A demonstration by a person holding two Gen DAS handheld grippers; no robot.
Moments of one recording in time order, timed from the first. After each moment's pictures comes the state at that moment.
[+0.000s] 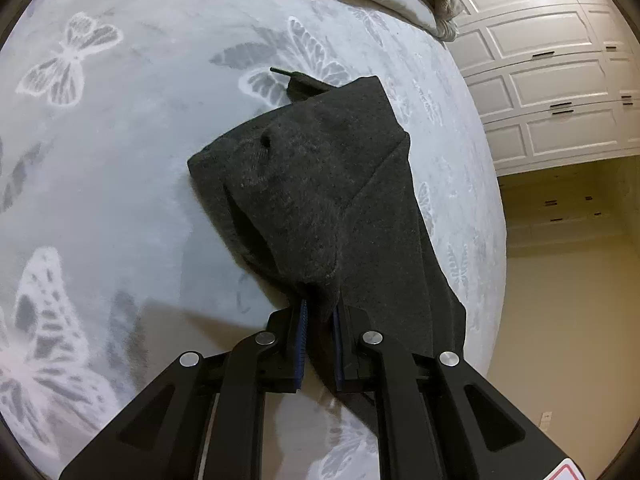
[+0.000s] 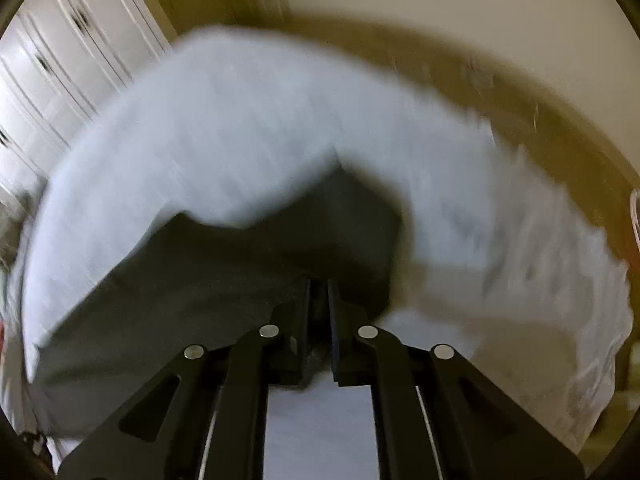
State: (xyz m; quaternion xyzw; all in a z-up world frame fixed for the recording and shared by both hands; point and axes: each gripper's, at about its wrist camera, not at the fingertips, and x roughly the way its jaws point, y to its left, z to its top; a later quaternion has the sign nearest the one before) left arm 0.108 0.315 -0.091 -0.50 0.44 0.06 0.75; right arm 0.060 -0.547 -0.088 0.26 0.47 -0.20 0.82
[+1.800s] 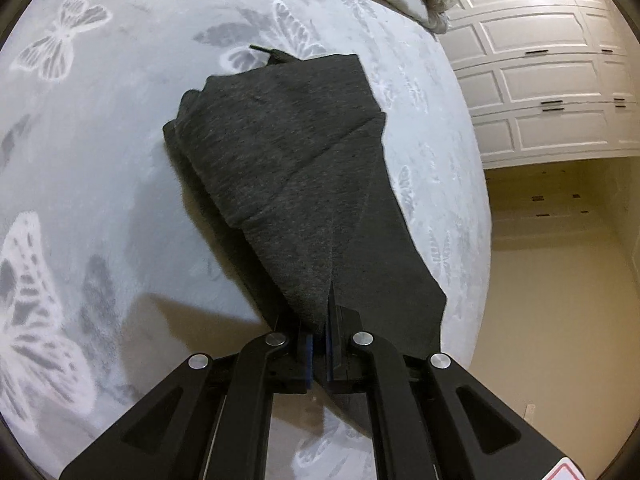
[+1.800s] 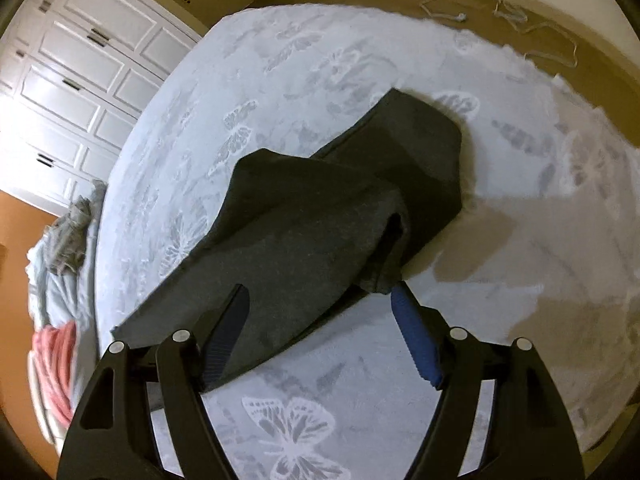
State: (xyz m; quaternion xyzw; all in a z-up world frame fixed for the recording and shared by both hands) left arm 0.113 0.303 -0.090 -0.52 0.44 0.04 0.73; right arm 0.034 -0.536 -0.074 0.40 0.45 -0.10 0.79
